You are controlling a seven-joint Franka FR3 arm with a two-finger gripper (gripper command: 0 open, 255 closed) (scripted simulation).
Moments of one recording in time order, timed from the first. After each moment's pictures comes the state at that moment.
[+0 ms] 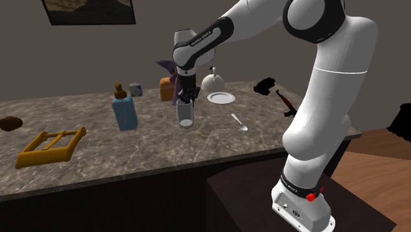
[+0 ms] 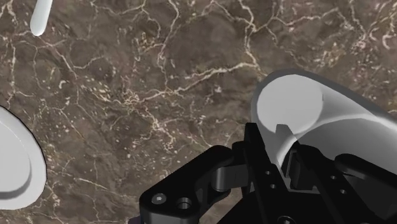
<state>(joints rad) 0.09 0.05 0.28 -2.07 -0.04 2.10 0.11</state>
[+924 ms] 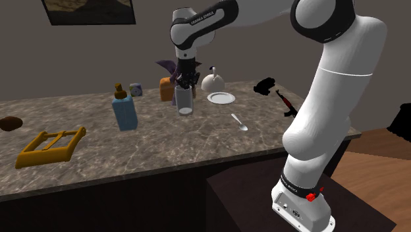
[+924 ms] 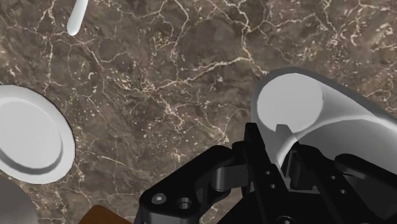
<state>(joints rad) 0.09 0.00 0.28 -1.95 -0.02 1.92 0.09</state>
